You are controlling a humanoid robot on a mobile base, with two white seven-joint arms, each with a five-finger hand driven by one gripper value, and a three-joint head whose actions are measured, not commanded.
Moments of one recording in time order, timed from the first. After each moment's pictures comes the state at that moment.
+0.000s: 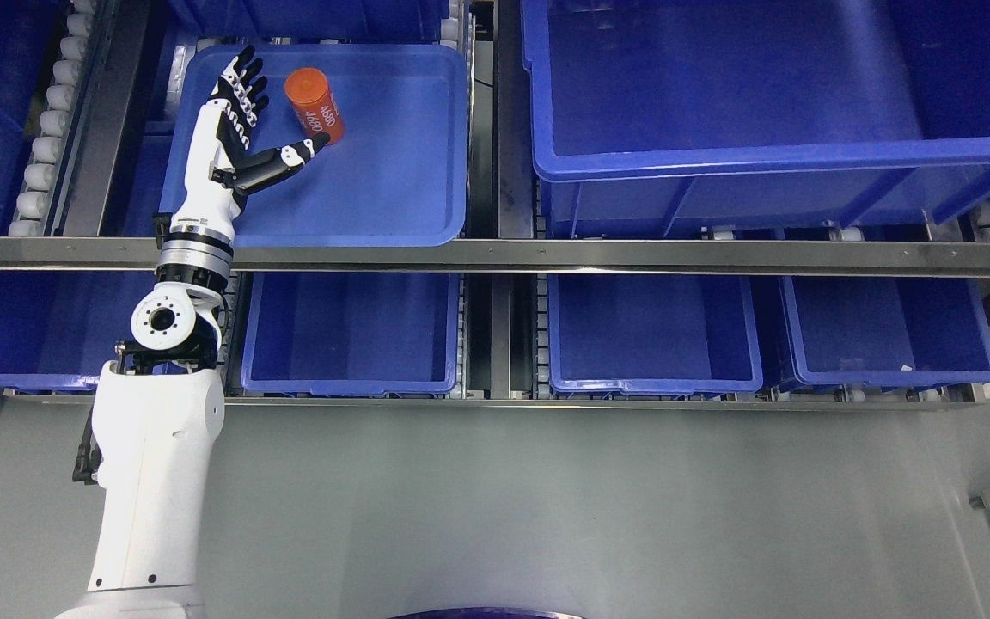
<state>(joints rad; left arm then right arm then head) -0.42 0.07 0.08 -1.33 0.06 -0.11 -0.12 0.00 0.00 0.00 0.00 0.00 0.04 0.03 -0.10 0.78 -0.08</state>
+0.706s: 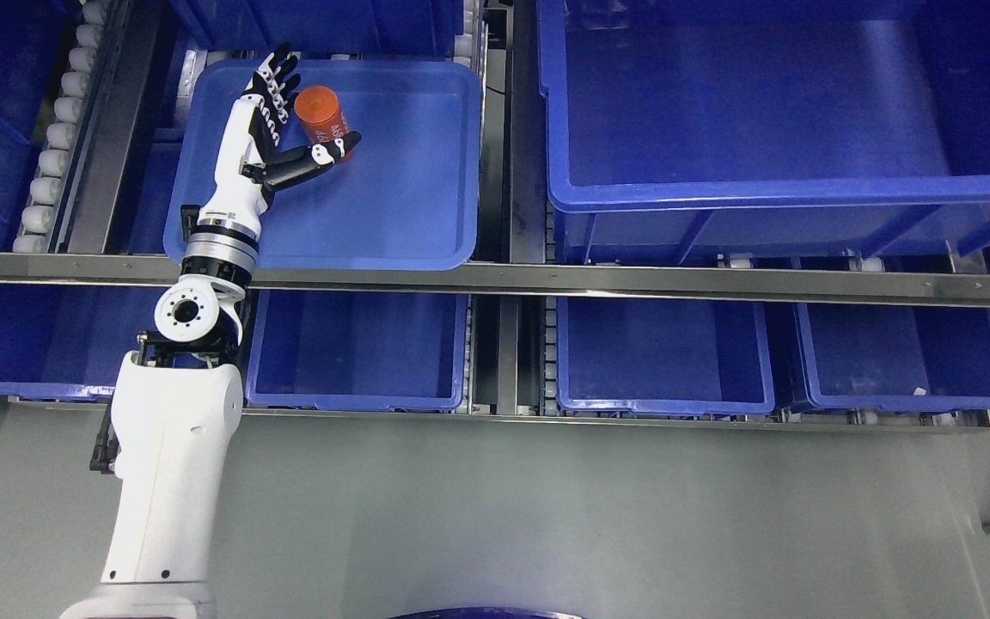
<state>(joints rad) -0.44 0.06 0.03 -1.33 0.04 -0.08 -0.12 0.00 0.00 0.00 0.00 0.00 0.04 0.03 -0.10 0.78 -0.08</state>
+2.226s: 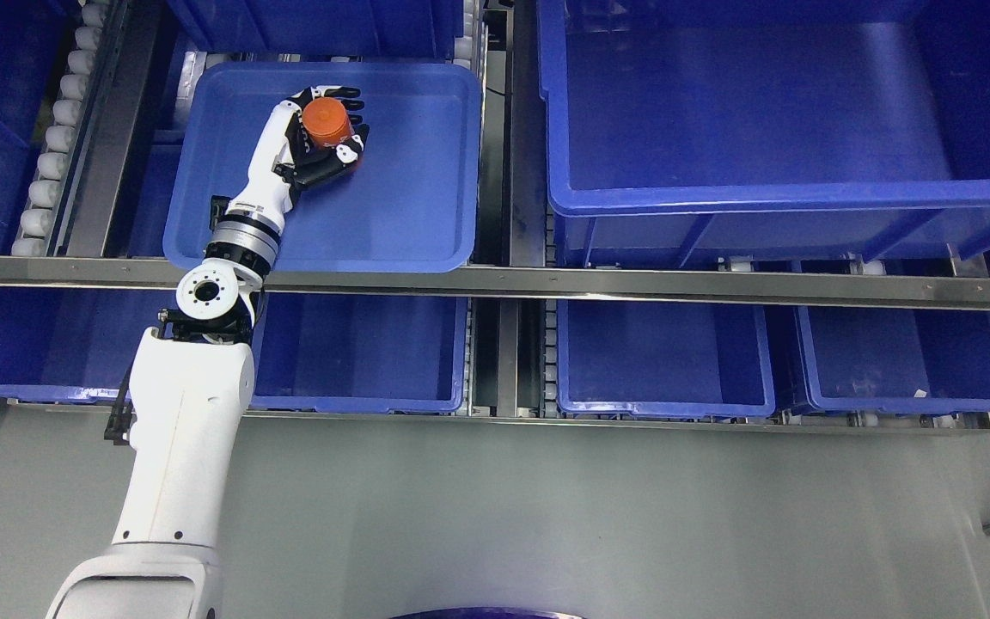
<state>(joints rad) -0.53 0.05 0.02 -1.15 0.00 -0.10 -0.20 0.00 0.00 0.00 0.00 0.00 0.05 0.03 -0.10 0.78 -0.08</state>
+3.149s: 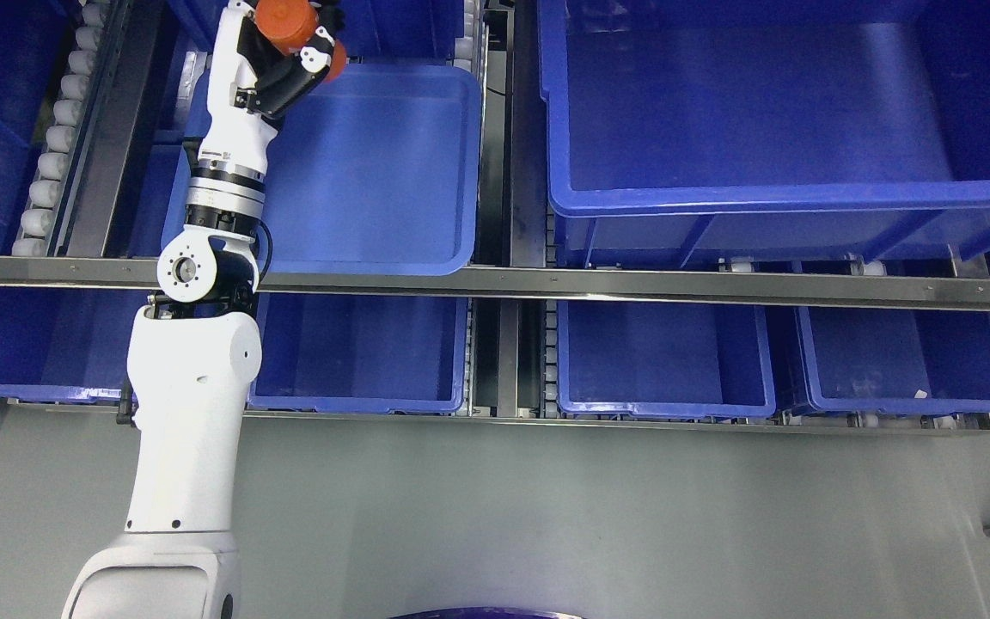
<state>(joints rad) -0.56 0.01 0.04 -1.32 0.26 -0.36 -0.25 0.00 0.00 0.00 0.00 0.00 0.04 0.03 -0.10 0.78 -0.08</state>
